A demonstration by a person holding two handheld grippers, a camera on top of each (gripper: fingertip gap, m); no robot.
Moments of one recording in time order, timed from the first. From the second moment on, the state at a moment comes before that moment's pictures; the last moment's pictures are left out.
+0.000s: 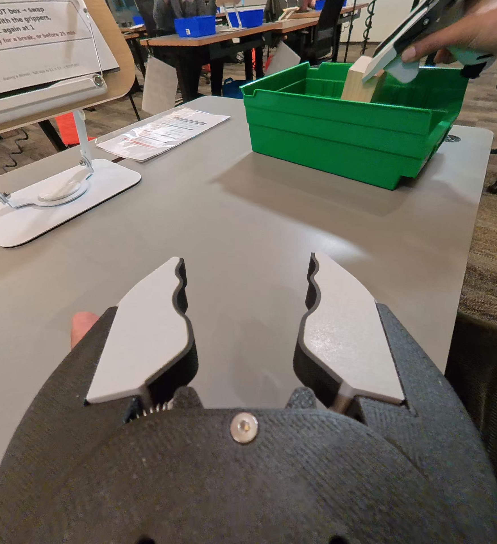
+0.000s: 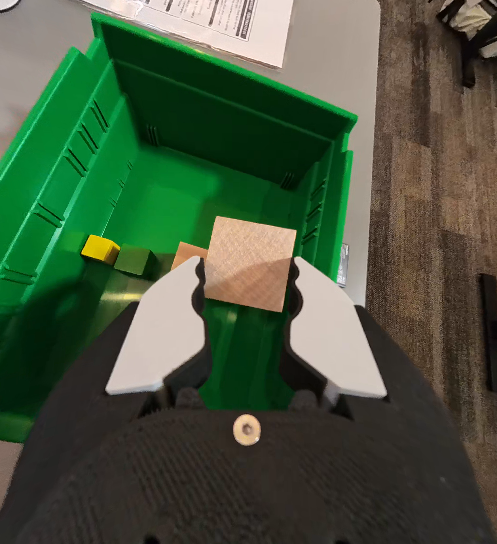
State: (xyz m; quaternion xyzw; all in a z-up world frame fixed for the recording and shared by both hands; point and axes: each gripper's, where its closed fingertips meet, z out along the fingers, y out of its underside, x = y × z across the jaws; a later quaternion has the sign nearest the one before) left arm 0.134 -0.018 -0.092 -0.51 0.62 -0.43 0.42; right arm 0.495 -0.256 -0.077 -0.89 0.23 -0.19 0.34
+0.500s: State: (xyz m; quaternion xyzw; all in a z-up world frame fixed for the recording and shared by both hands) left arm 0.135 -0.023 -0.096 -0.51 0.63 -0.42 0.42; right arm 0.500 -0.267 -0.090 -0.90 0.25 -0.18 0.32
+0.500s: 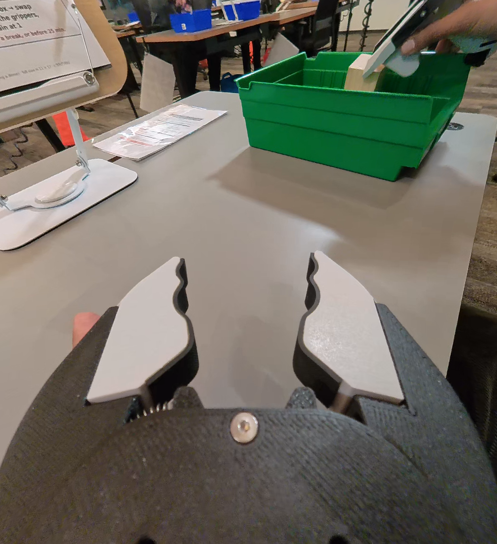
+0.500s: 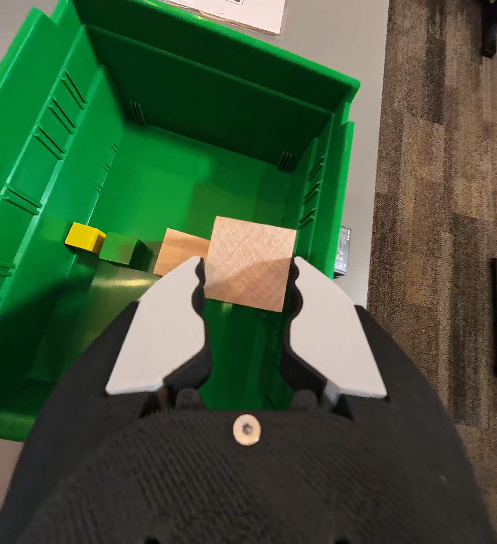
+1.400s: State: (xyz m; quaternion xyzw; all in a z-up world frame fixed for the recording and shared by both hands) left arm 0.134 -0.026 -0.095 -0.50 0.63 -0.42 0.42; right arm 0.502 -0.265 -0.120 -0.90 0.27 -0.23 0.26
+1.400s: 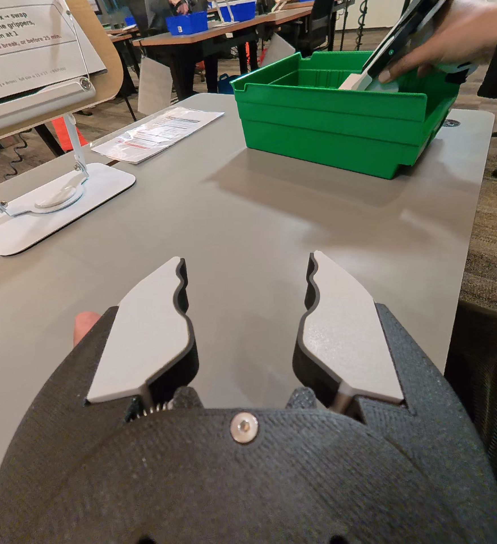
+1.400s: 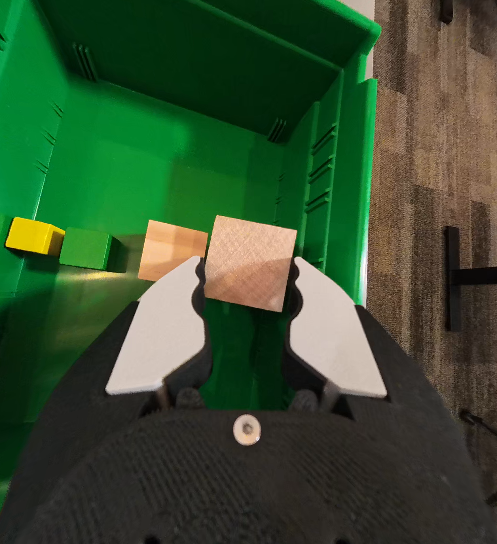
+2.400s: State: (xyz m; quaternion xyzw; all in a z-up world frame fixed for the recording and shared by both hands) left arm 0.134 -0.032 -0.092 -0.49 0.64 -0.42 0.42; right arm 0.475 -0.247 -0.085 -0.90 0.18 -0.24 0.32
